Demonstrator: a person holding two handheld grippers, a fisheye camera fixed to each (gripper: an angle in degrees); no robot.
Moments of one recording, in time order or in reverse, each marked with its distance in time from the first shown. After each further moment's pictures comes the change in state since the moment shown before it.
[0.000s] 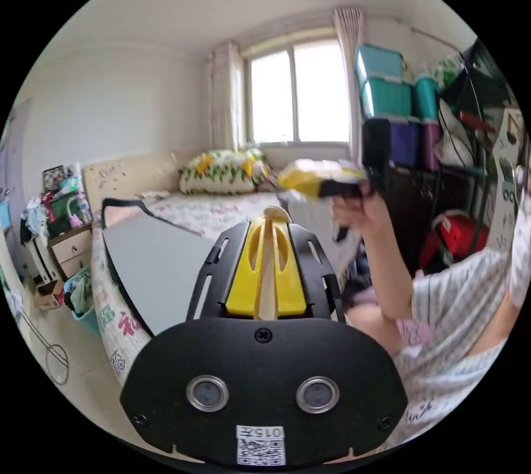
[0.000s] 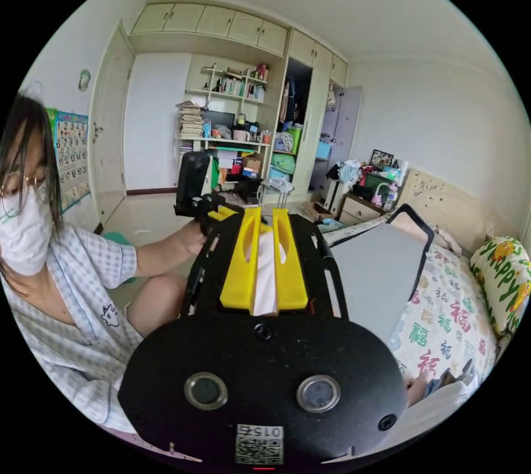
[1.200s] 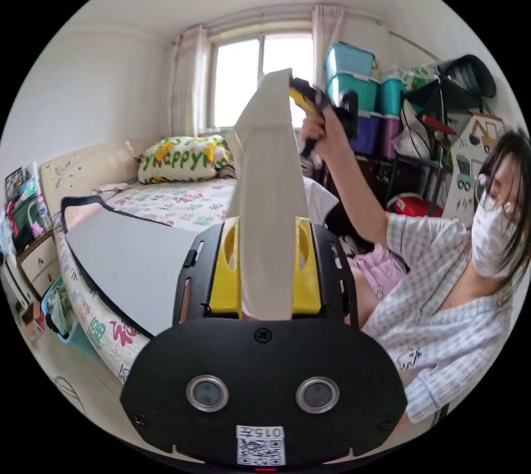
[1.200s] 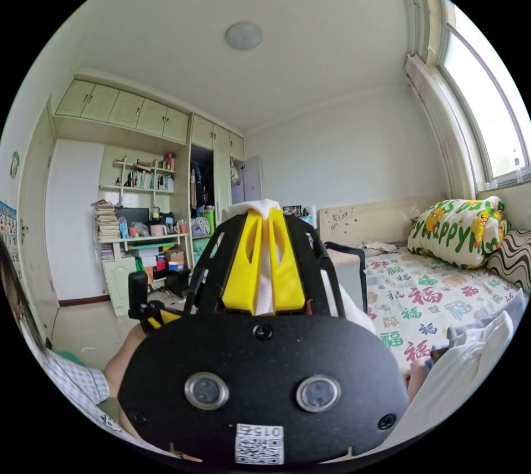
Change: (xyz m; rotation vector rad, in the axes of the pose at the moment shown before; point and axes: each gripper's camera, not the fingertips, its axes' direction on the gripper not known) left arm -0.027 0.010 -0.027 -0.214 0.319 0.104; right arm 0.060 -0.065 -0.083 0.442 0.393 0.310
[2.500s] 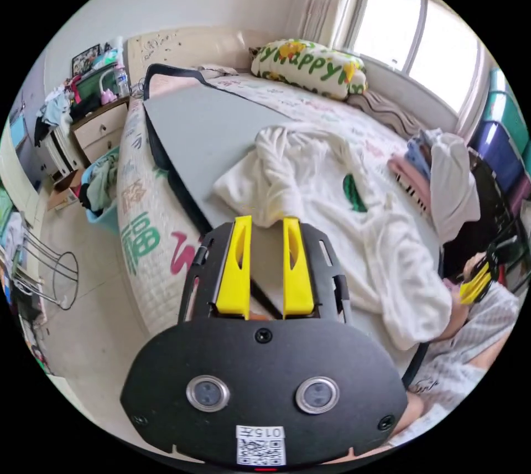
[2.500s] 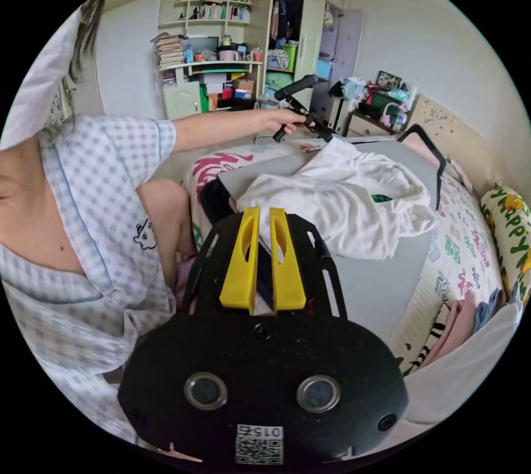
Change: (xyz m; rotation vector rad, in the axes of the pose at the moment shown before) left arm -0.229 0.065 0.117 -0.416 -0.415 -0.499; right arm -0.010 0.303 0.090 -0.883 -0.382 -0.303
